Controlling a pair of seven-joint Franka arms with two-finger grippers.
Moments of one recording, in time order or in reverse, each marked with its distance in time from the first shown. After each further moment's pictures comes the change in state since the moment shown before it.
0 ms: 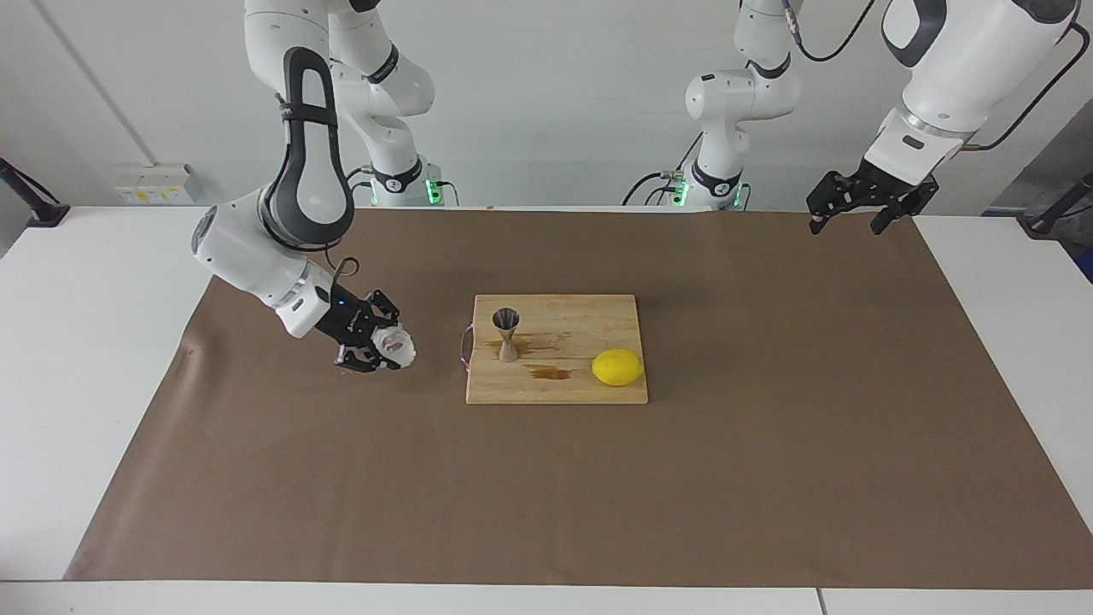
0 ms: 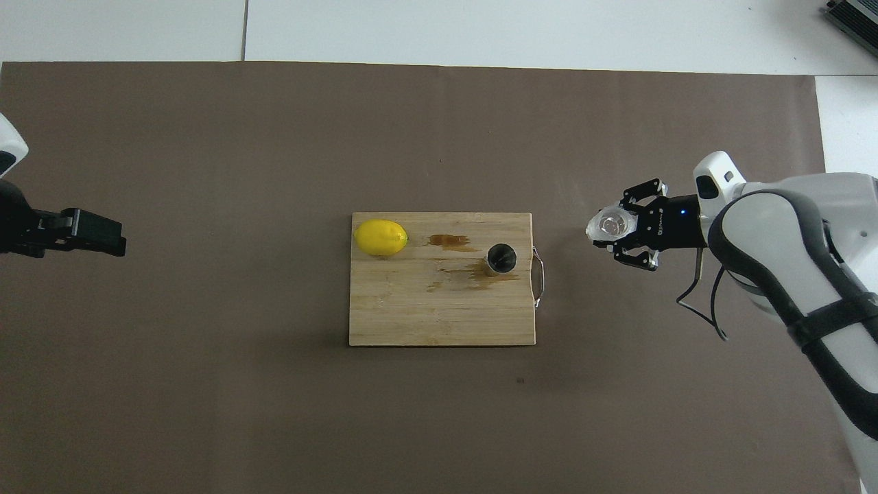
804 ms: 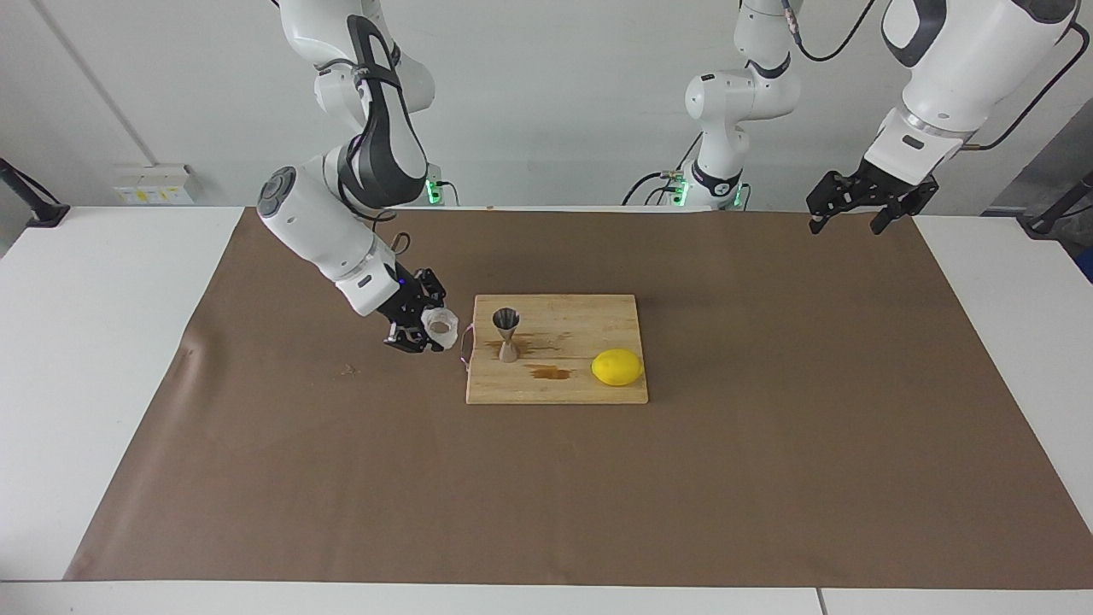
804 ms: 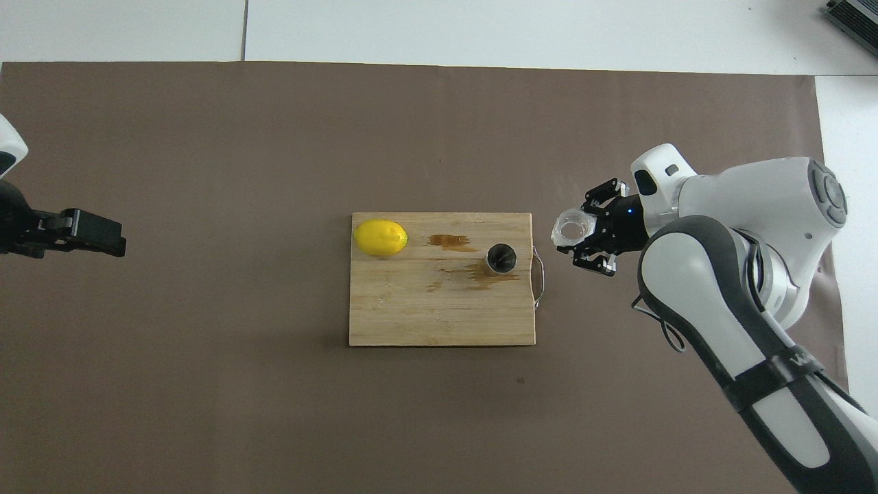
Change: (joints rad) left arm 0.000 0.000 0.000 0.000 0.000 0.000 0.000; right arm 0.165 -0.069 0.002 0.020 -0.233 0.034 0.332
